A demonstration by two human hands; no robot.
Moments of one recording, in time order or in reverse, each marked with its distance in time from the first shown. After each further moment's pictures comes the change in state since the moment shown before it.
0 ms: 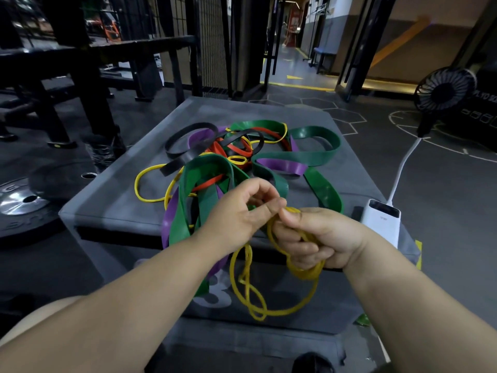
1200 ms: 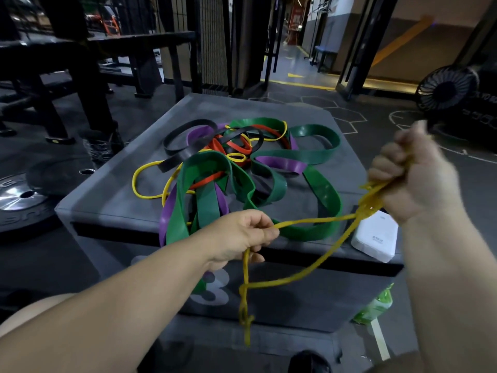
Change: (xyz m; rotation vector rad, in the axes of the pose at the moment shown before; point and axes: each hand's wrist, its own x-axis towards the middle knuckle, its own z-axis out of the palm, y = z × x) left_hand -0.012 -0.013 0.008 -0.258 -0.236 -0.582; right_hand -0.062 -0.061 -0.051 0.381 0.951 -0.905
